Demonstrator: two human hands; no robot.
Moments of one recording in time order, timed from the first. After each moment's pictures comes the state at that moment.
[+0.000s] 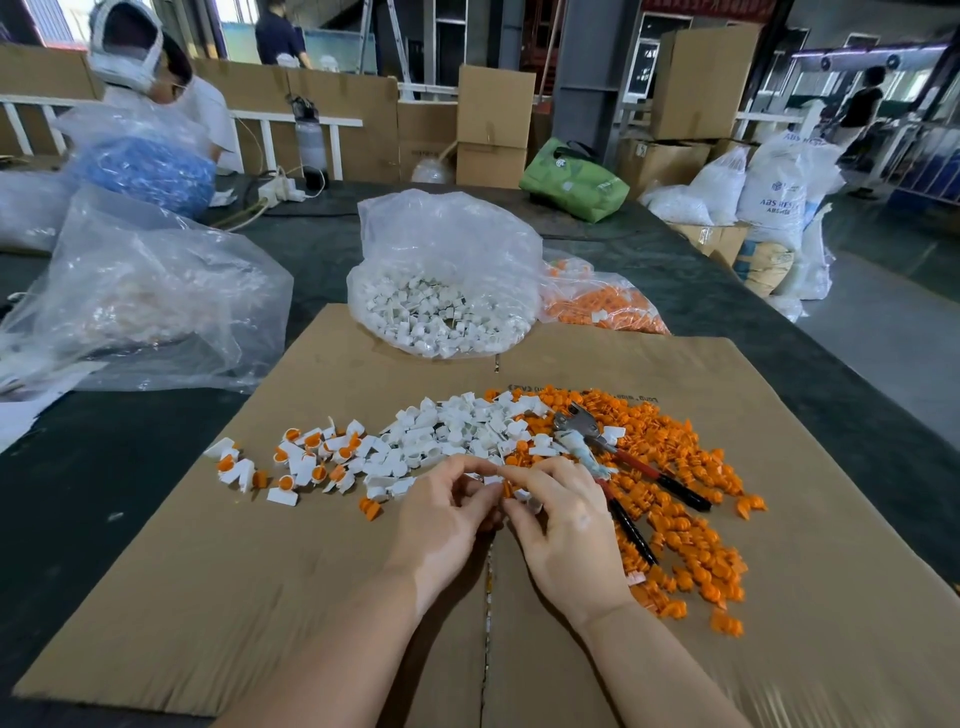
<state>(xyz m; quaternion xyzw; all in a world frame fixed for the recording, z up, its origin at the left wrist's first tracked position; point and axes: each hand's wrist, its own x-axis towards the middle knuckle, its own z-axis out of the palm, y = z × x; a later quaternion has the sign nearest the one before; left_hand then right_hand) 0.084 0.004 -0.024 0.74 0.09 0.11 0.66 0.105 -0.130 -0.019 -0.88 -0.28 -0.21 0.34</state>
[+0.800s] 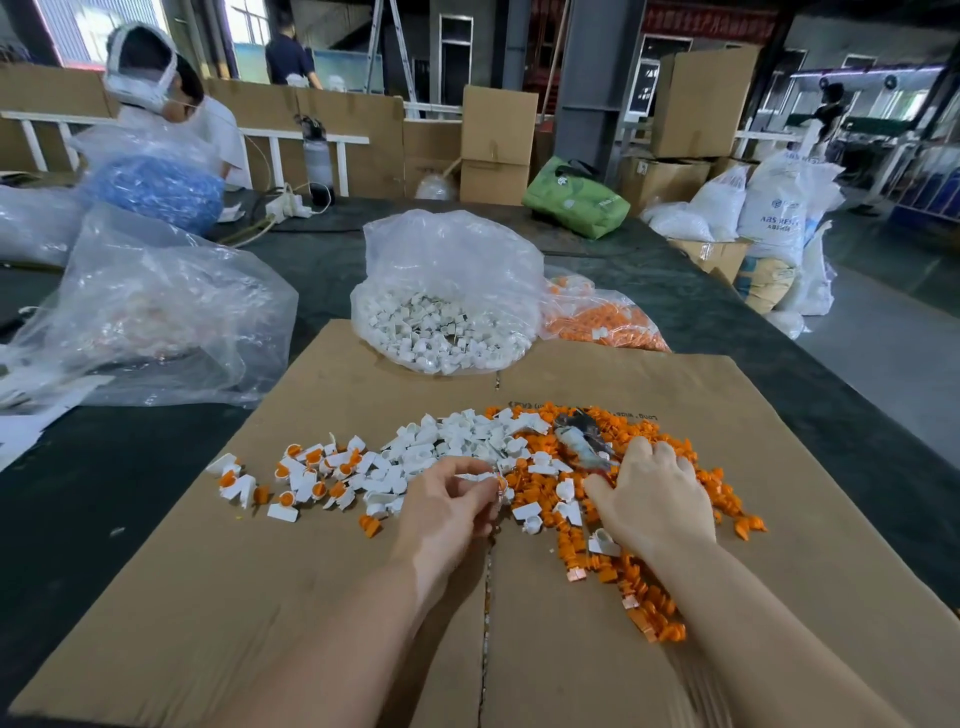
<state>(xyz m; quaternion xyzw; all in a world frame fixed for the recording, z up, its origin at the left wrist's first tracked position) 0.099 0.002 -0.010 0.67 0.15 0.08 0.72 0.149 -0.169 0.028 -0.99 -0.02 -0.07 0.09</state>
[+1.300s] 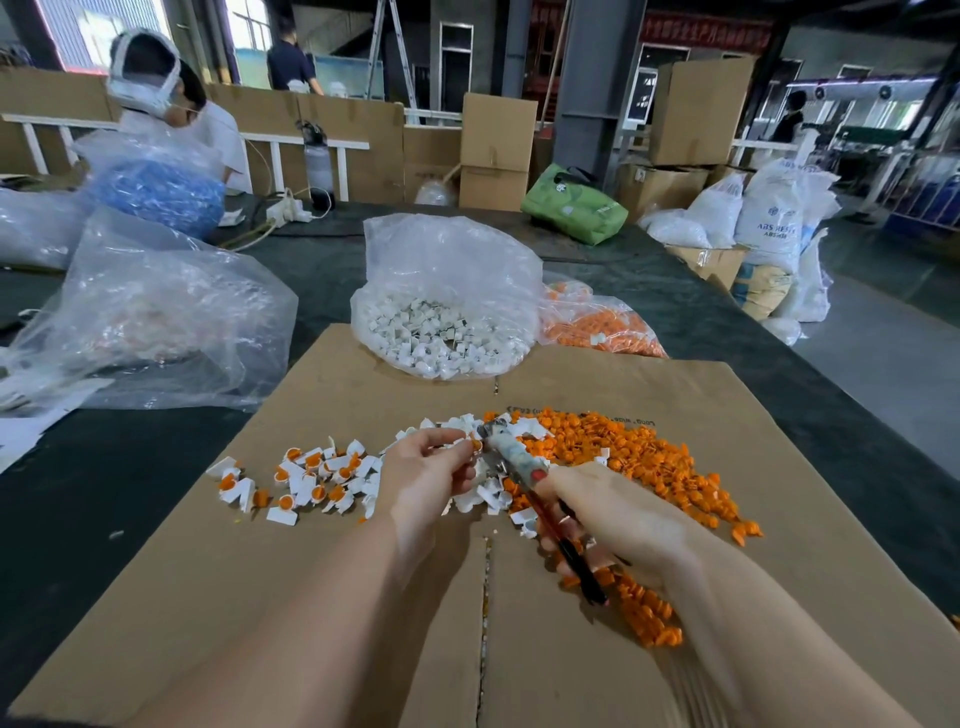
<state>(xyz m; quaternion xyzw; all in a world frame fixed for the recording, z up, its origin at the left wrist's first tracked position) 0.120 0.020 0.009 0.61 0.20 0.14 0.76 0.119 -0.148 0.069 -0.81 -0.06 0.31 0.49</state>
